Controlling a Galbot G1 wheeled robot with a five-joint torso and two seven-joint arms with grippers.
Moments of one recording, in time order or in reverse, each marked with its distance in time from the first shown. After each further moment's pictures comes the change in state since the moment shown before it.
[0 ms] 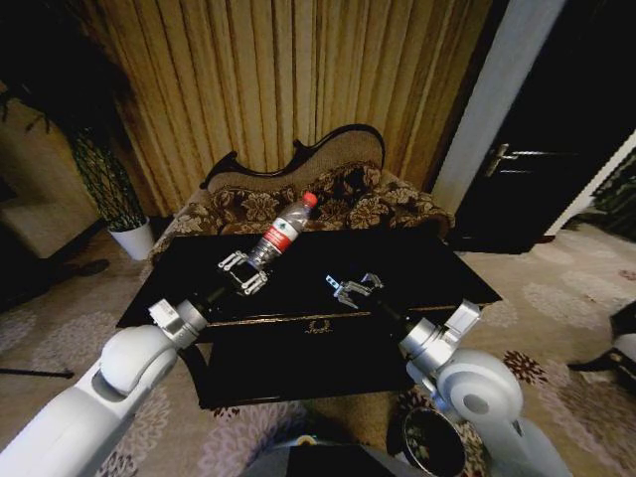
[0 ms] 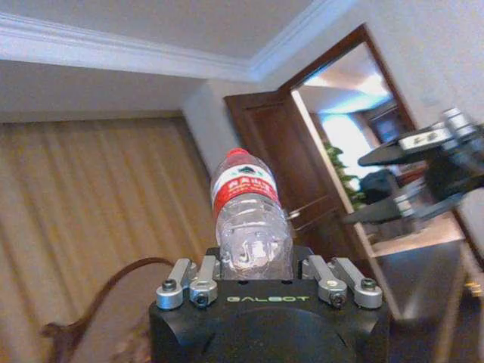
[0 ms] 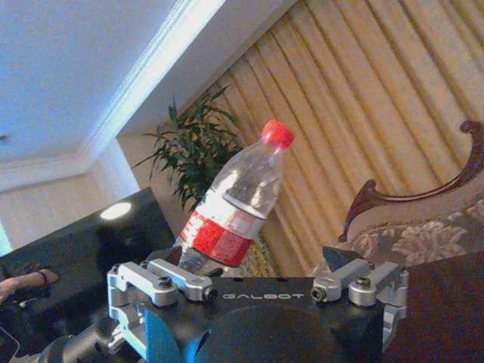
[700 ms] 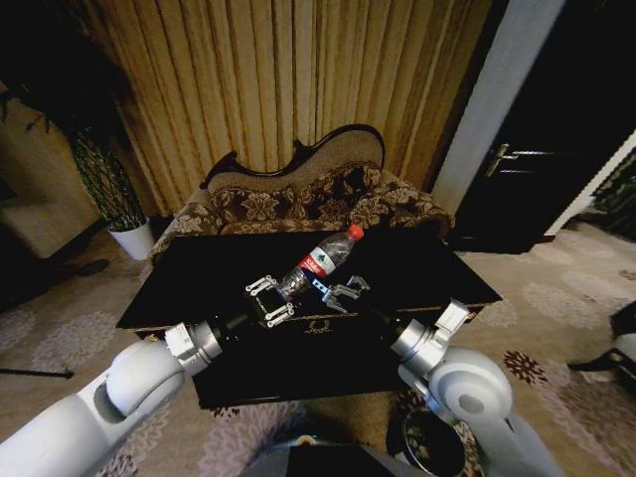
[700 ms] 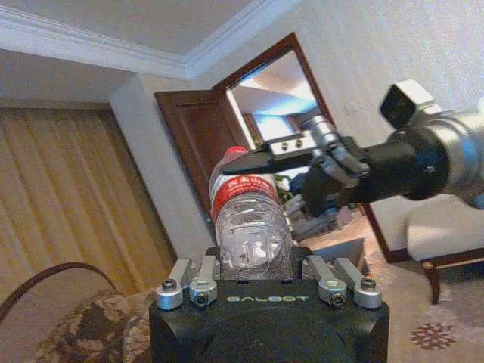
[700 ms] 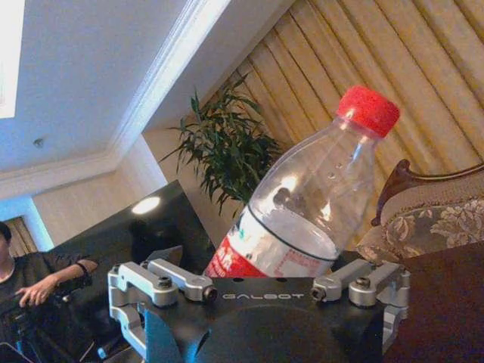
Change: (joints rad) left arm 0.001 0.137 0.141 -0.068 -0.017 -0.027 -0.005; right arm 0.038 -0.010 -0.069 -0.002 0.046 -0.005 0.001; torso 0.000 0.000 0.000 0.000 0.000
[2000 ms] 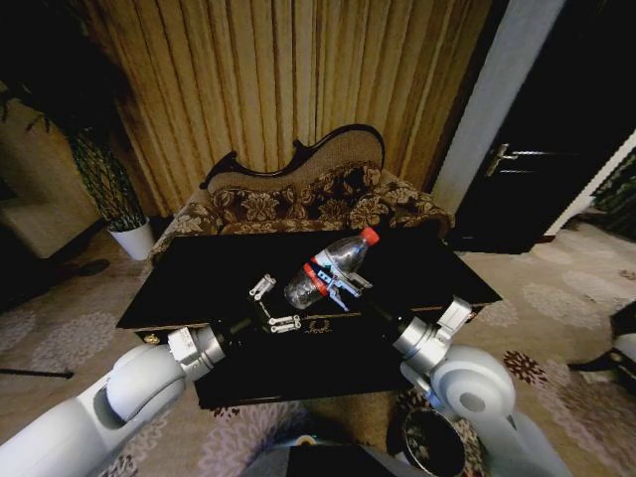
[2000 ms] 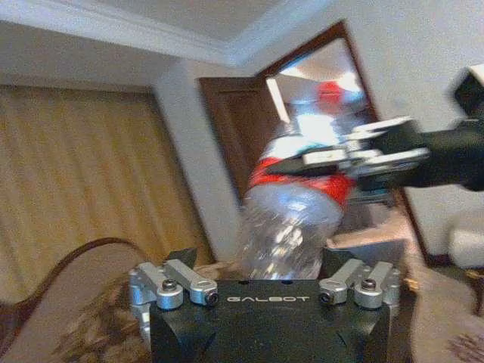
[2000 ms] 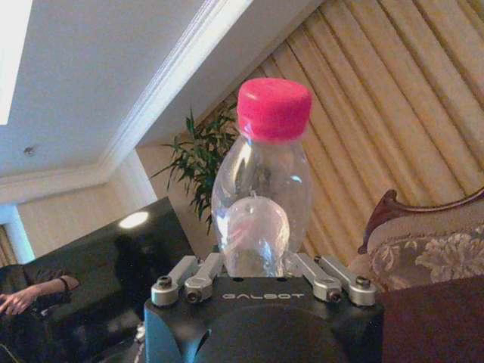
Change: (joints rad) left arm 0.004 -0.047 -0.083 0.016 -0.086 0.068 -0.082; right arm 0.008 -0.017 0.047 -0.004 -0.016 0.027 -0.003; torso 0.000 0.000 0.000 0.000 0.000
